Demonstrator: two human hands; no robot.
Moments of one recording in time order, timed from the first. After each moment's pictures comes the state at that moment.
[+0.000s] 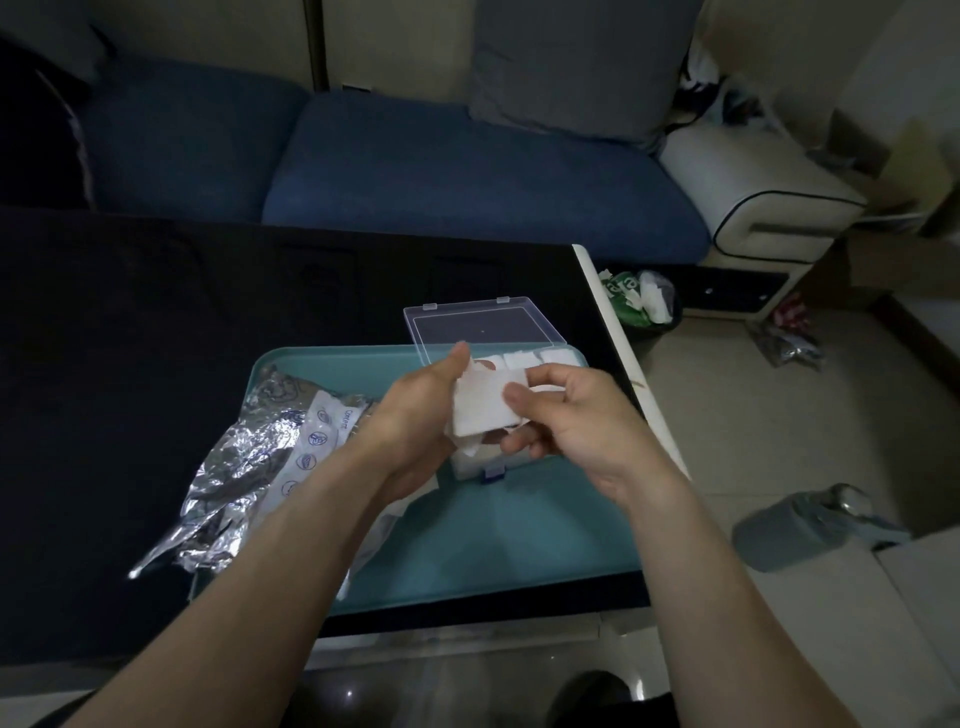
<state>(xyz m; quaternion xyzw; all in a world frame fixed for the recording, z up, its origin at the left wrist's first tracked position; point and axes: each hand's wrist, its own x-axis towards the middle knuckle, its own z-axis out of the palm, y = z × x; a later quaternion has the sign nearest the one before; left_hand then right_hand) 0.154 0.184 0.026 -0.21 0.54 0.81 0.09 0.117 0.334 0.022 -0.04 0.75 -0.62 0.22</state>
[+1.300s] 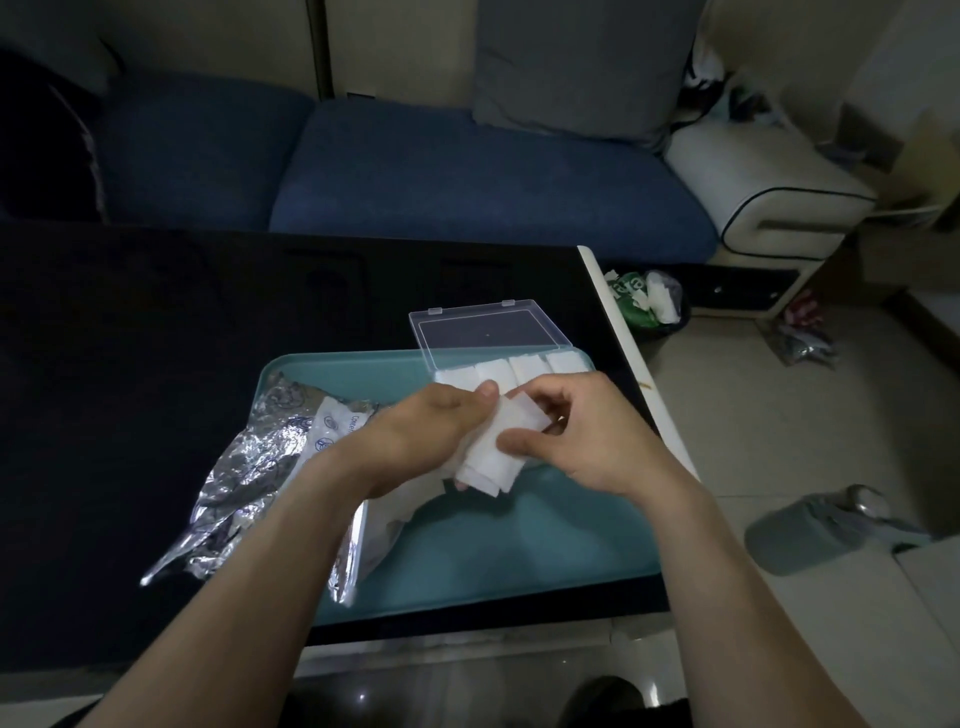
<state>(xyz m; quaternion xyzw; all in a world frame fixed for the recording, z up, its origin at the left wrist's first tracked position) 0.157 0.164 0.019 -0.04 0.81 0.56 0.15 0.109 0.348 0.016 -0.22 0.86 -0.43 0.15</state>
